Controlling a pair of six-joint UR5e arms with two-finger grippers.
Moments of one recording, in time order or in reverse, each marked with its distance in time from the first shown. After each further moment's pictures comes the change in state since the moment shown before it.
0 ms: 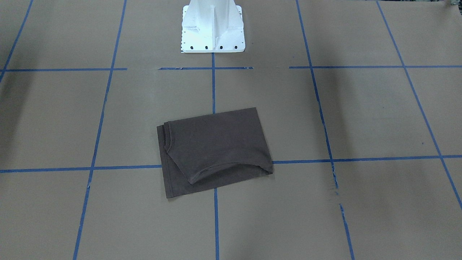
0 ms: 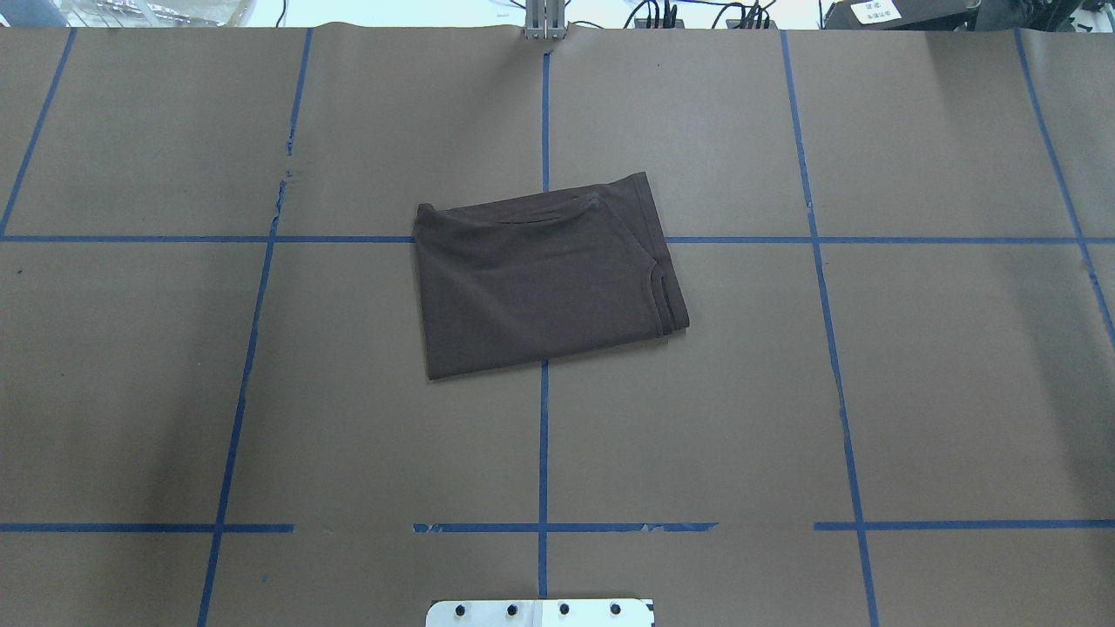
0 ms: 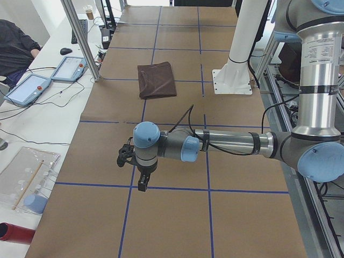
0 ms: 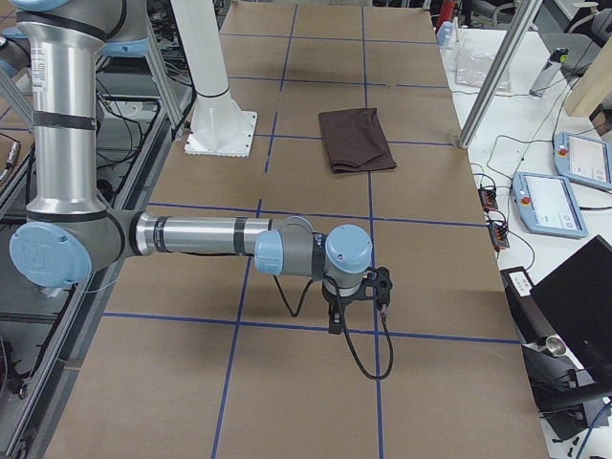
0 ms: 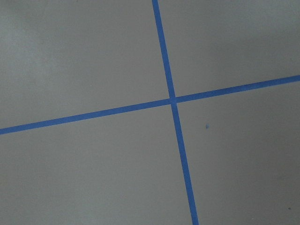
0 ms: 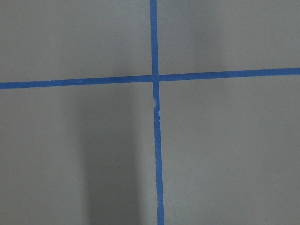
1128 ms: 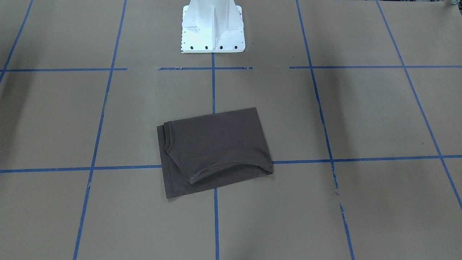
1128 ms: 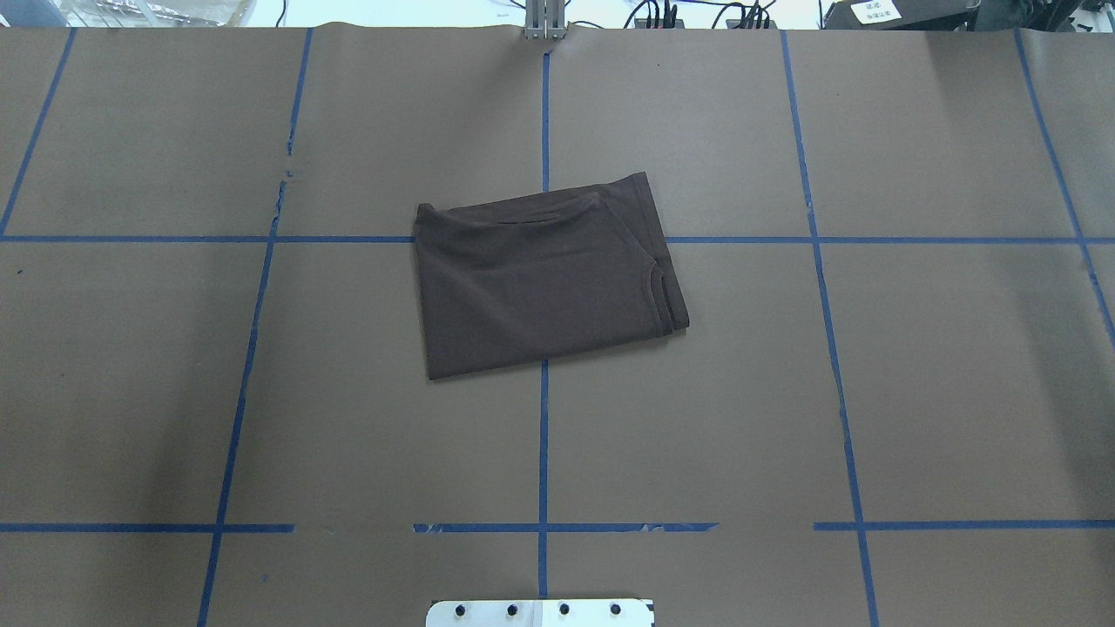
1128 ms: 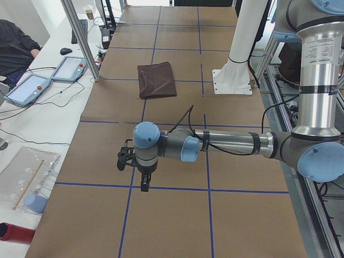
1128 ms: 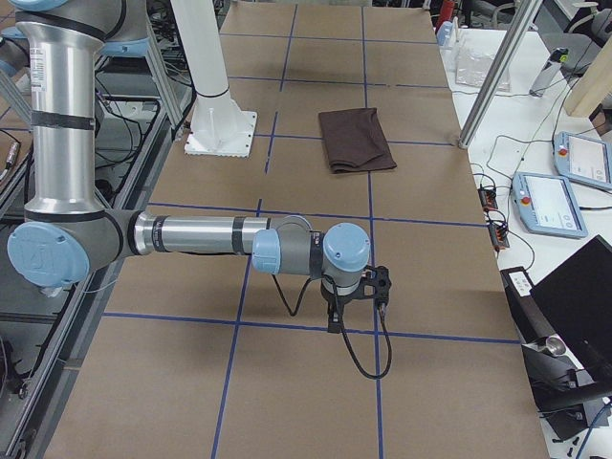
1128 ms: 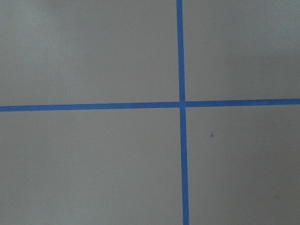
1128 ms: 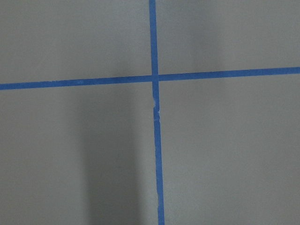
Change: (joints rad) left arm 0.001 0.000 0.001 0.000 0.000 -0.142; right arm 0.006 0.000 0.013 0.000 0.001 0.006
